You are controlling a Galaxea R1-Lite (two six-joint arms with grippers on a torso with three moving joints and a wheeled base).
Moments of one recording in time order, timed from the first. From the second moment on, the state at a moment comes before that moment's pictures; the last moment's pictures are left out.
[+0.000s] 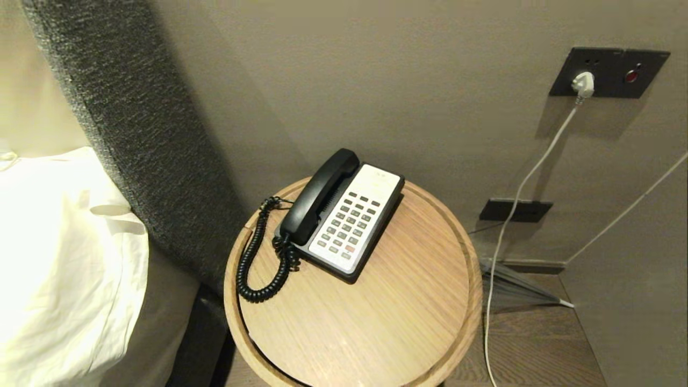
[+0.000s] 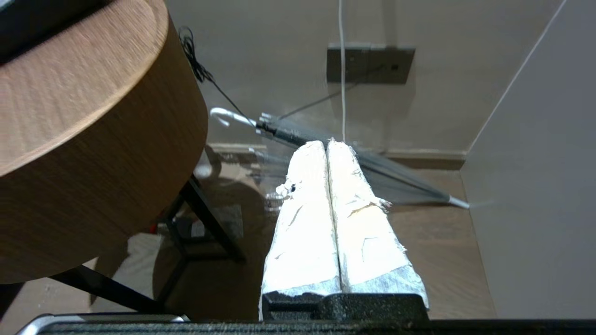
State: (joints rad) left arm -0.01 0.00 0.00 -0.10 0.00 0.00; right arm -0.01 0.01 0.00 -0.05 0.02 0.01
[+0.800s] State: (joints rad) left arm -0.01 0.00 0.00 -0.10 0.00 -0.01; right arm -0.01 0.01 0.00 -0.05 0.02 0.01
